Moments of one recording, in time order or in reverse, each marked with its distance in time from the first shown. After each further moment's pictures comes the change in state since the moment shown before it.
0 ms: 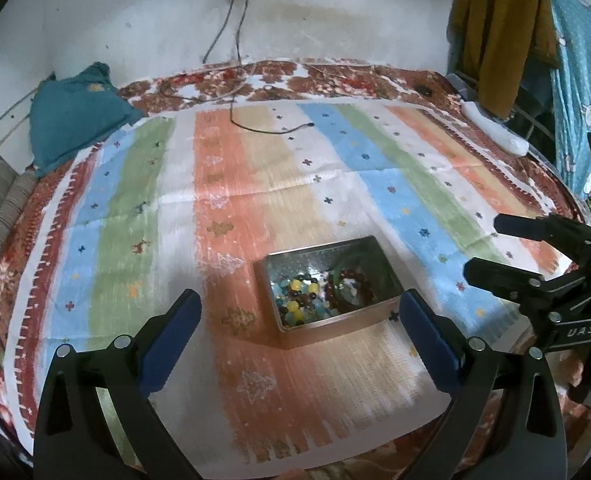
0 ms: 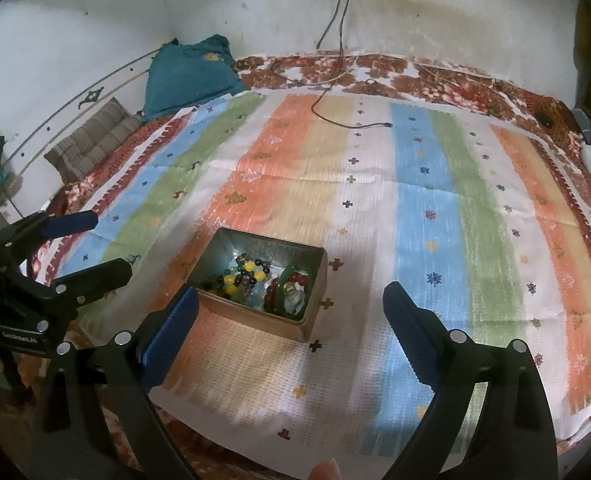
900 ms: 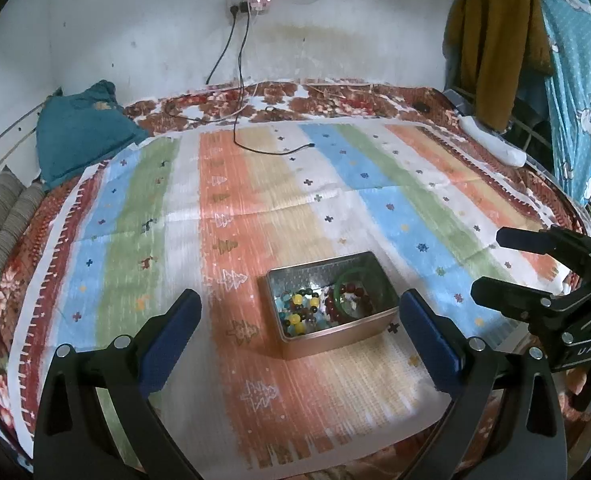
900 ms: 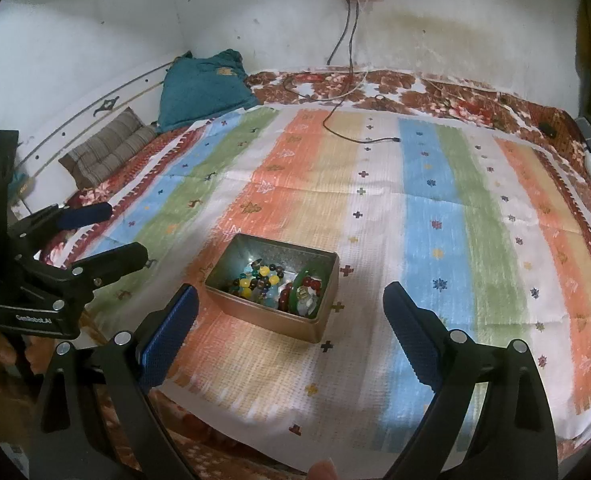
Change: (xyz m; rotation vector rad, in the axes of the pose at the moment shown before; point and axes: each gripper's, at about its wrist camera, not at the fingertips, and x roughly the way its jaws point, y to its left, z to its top) left arm -0.014 -0.005 -0.003 0.012 -0.079 0.002; right arm -0.018 0.009 -0.010 -0.028 -0.061 0.034
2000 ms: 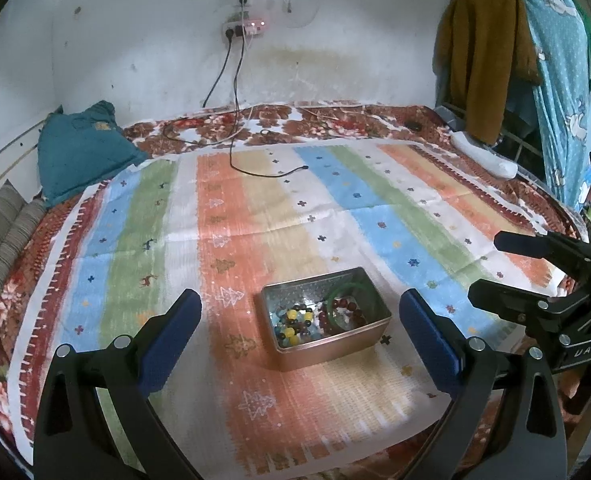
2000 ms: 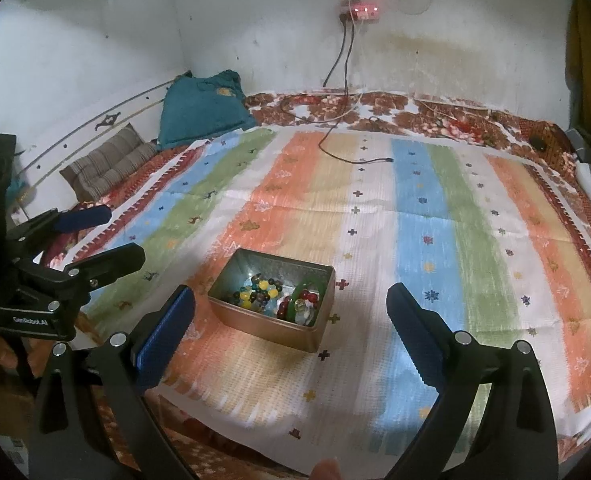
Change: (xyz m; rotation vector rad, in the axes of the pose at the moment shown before) left arm -0.016 -0.005 -0.004 0.013 -0.084 -0.006; right arm -0.017 -0.001 -0.006 0.000 -0.085 -0.018
